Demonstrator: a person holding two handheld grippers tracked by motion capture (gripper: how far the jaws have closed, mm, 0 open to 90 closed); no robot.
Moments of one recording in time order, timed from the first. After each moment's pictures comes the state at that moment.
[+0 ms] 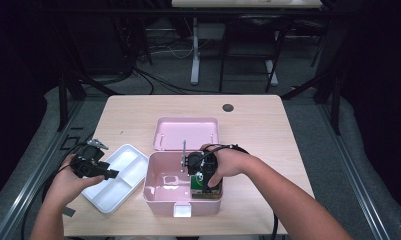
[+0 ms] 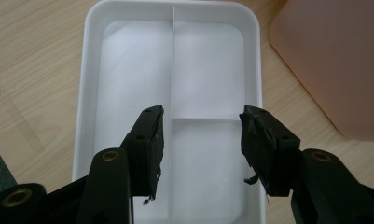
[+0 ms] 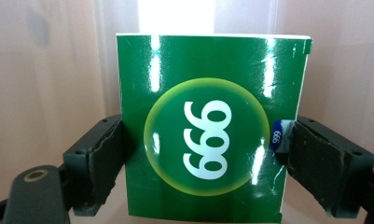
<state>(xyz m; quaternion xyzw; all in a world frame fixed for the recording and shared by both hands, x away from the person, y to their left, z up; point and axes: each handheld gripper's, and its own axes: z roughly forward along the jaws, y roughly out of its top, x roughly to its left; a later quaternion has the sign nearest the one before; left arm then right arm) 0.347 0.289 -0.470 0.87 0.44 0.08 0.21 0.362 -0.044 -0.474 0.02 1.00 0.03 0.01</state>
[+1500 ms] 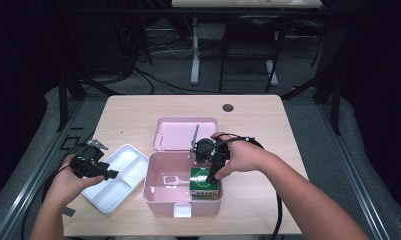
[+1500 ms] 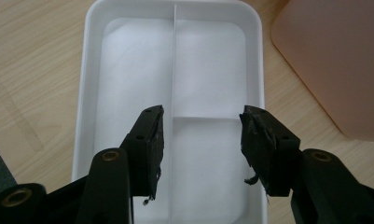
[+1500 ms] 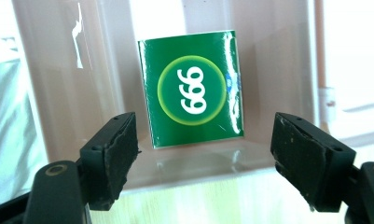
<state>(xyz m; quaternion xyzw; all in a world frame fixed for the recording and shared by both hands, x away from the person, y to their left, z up) 0.347 0.291 -0.471 0.87 0.44 0.08 0.21 0.353 -0.070 -0.416 0.08 0.99 0.09 0.05</state>
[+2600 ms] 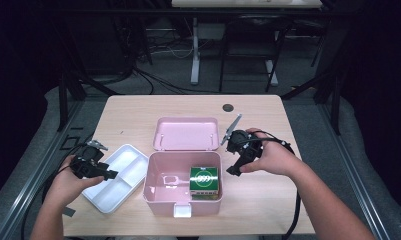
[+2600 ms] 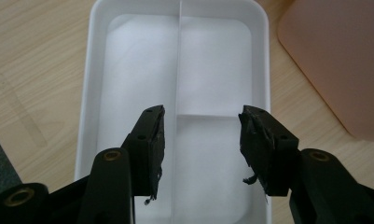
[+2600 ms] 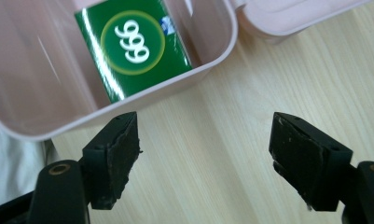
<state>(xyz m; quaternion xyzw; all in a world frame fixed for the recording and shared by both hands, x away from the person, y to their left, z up) 0.347 0.292 -0.473 0.87 0.45 0.09 0.21 0.358 -0.150 -0.410 0.23 0.96 0.16 0.07</state>
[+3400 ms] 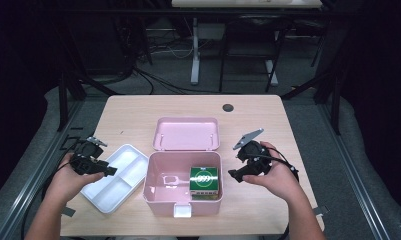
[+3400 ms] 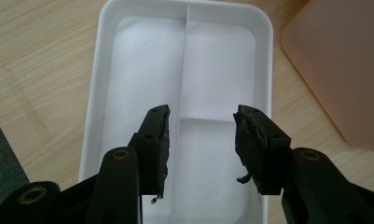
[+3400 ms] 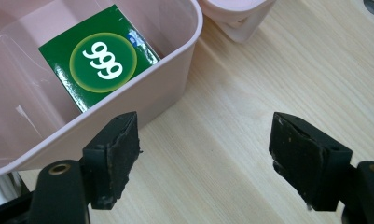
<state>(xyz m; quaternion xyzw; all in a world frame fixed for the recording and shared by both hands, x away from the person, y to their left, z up) 0.351 0.290 -0.468 0.86 0.46 0.08 0.20 0.331 -0.174 -0.440 0.33 0.90 0.25 0.13</state>
